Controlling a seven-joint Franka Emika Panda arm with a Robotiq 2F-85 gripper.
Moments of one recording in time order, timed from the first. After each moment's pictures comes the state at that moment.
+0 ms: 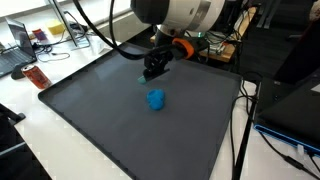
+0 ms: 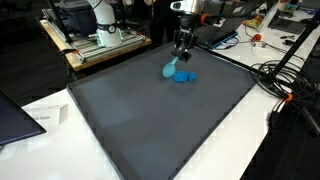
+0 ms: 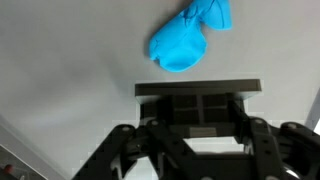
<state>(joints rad) 0.21 0.75 0.26 -1.43 2.51 4.22 -0.59</state>
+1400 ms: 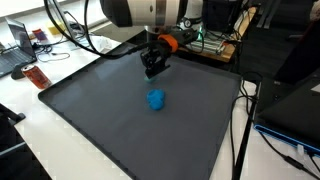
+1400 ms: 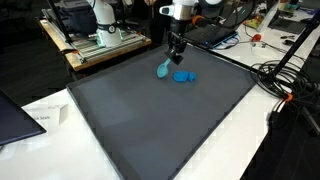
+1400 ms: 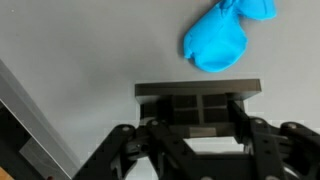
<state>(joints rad) -0.15 0.78 0.60 -1.53 2.51 4.22 -0.60</state>
